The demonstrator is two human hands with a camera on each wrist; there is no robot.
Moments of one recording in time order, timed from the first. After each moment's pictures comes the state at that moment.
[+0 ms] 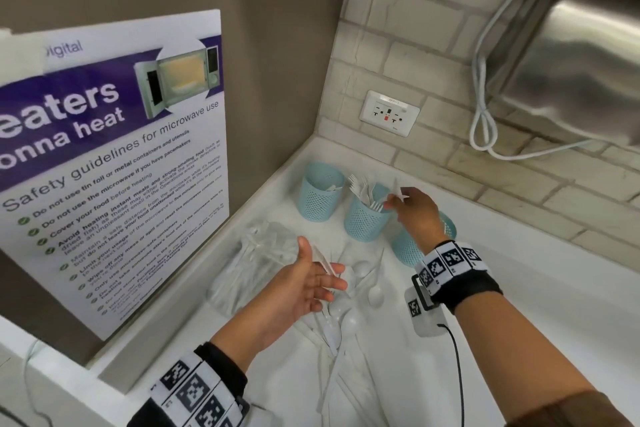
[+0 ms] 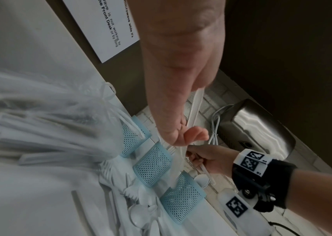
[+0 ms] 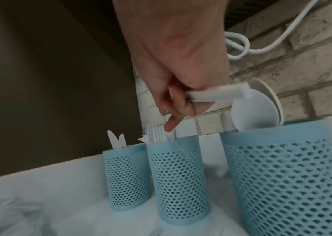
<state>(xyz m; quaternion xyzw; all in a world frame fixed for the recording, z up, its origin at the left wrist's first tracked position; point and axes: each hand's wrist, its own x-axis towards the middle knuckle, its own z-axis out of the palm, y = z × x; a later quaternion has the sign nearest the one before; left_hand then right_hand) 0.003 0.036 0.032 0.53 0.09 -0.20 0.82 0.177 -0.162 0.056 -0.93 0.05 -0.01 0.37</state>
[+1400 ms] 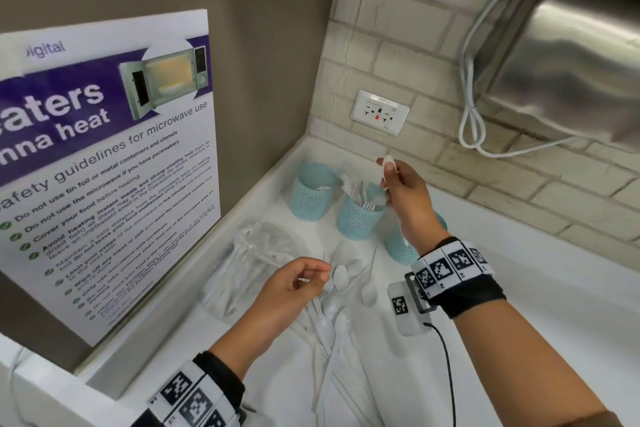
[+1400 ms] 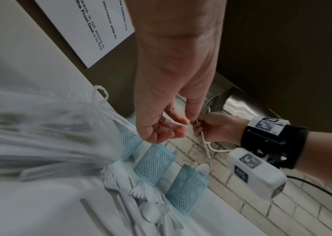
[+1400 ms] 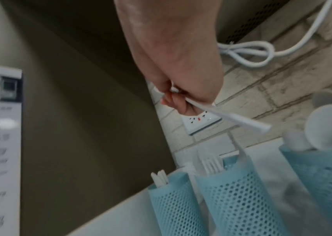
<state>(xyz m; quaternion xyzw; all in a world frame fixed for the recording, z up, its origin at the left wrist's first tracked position) -0.005 0.033 0.023 0.70 0.06 -0.07 0.71 0.157 -0.141 0.086 -0.79 -0.03 -0.08 0.61</state>
